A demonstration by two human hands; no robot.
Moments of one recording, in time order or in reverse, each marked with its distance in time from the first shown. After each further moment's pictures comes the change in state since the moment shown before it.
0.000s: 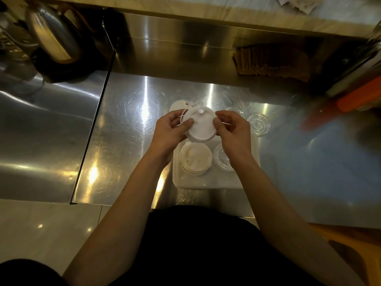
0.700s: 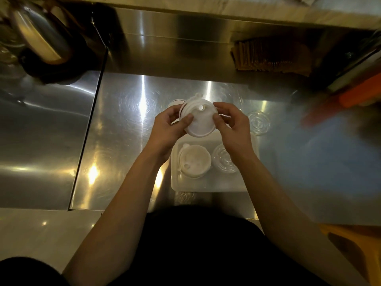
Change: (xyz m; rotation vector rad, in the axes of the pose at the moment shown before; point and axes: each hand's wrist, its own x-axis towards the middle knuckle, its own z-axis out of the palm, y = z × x) left_hand 0.020 0.006 0.002 0.009 -0.081 0.057; right_hand 0.020 -0.007 -0.002 -0.006 -0.065 -0.090
